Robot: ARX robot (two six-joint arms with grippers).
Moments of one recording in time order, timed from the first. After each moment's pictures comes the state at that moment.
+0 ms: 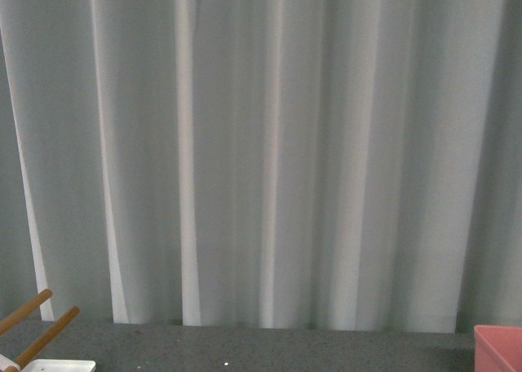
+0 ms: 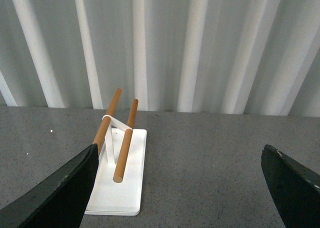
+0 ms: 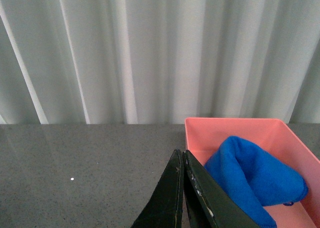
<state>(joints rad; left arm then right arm) 0.00 0.00 0.02 0.00 0.00 0.00 0.00 0.00 0.02 0.00 0.00 -0.01</state>
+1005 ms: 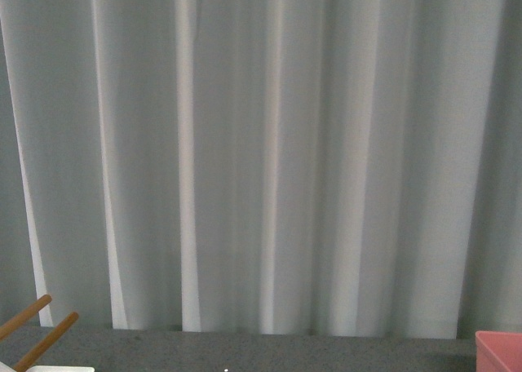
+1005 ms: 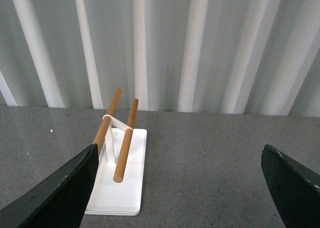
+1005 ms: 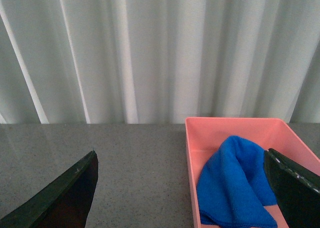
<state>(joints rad) 0.00 0.00 0.02 0.00 0.00 0.00 0.00 0.00 0.02 0.00 0.00 -0.01</state>
